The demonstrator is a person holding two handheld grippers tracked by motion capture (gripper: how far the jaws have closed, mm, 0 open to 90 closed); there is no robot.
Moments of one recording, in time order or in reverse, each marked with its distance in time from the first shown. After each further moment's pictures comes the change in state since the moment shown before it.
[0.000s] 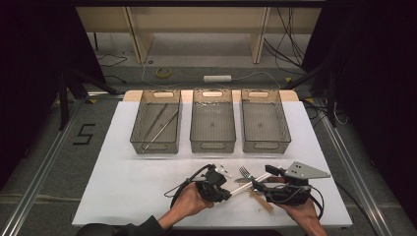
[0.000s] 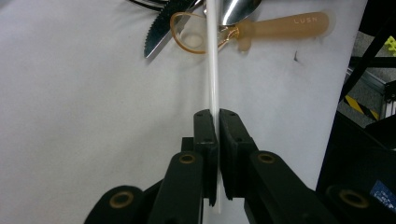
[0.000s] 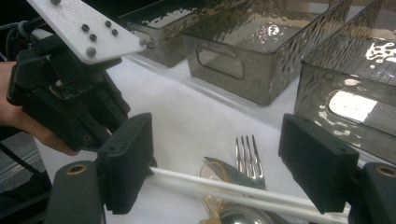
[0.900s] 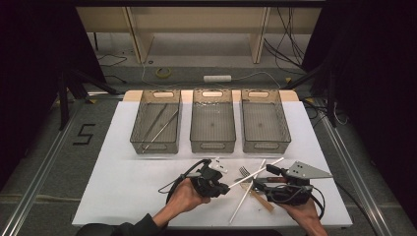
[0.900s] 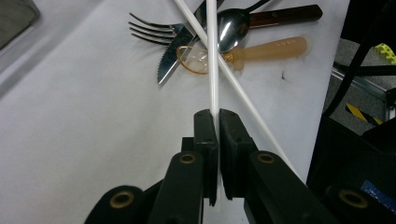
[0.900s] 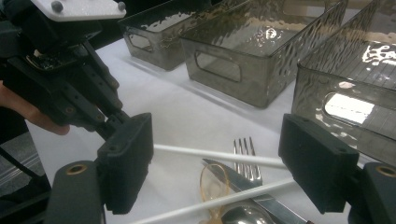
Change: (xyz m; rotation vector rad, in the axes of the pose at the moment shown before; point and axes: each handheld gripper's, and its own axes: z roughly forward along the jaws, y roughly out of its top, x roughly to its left) left arm 0.003 0.005 -0.027 -0.071 0.007 0.038; right arm -0.001 0.000 -0.002 -0.015 -0.004 0.005
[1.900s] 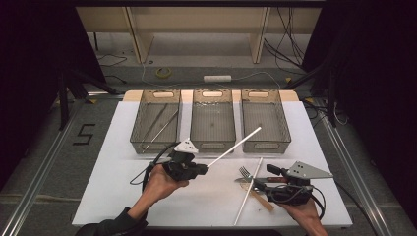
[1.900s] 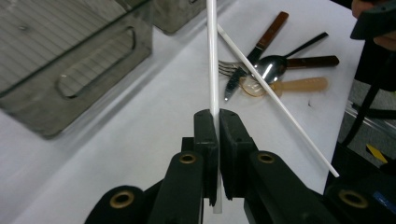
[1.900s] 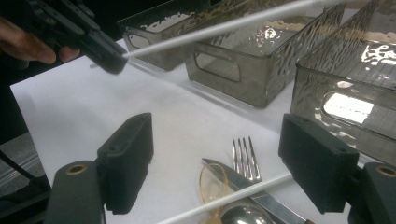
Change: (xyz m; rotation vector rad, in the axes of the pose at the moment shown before) left arm 0.039 -0.009 -0.075 -0.153 0.105 -0.075; right arm 0.000 0.000 -0.001 0.002 0.000 0.002
